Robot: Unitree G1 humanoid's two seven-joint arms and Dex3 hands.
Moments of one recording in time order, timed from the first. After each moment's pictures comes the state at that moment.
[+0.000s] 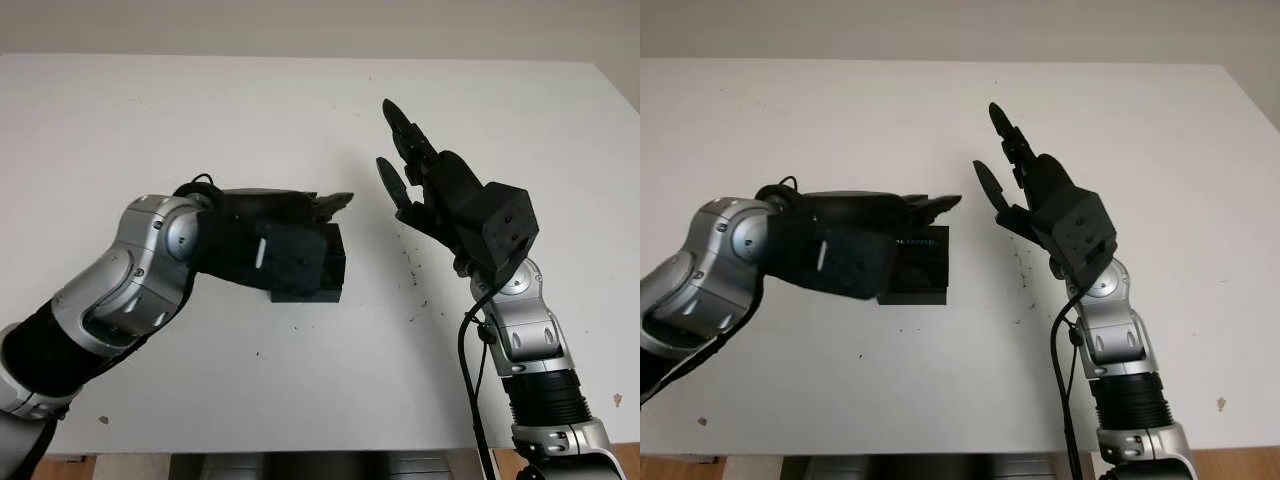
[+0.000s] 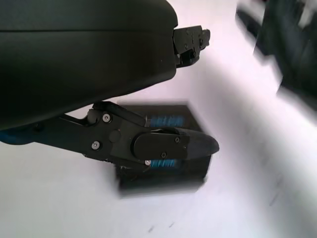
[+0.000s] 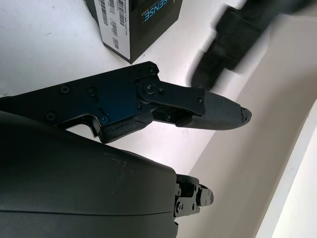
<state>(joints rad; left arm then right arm) -0.77 0.64 -0.36 -0.34 0.28 0.65 -0.76 -0.45 -0.26 0.01 0.09 -0.08 0.10 0.22</state>
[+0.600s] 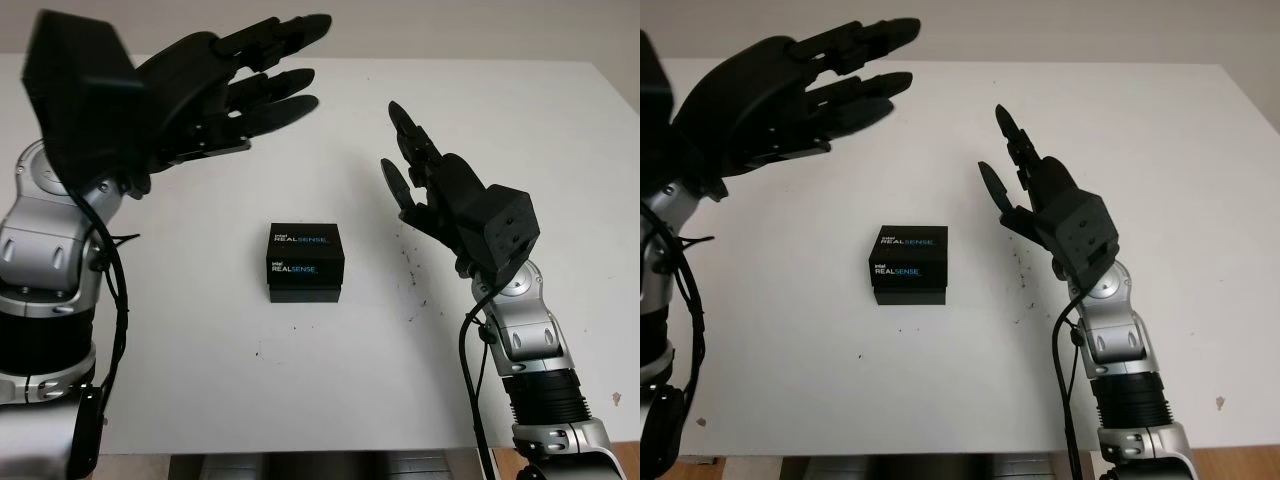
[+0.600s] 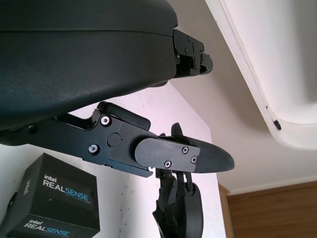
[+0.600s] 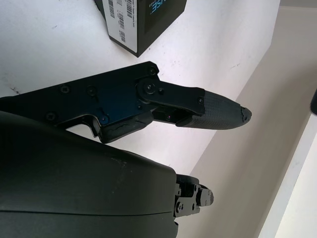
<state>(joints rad) -0.74 0.54 0.15 -0.16 -0.20 0.56 -0.64 -0.45 -0.26 0.00 0.11 -0.09 0.08 0.20</state>
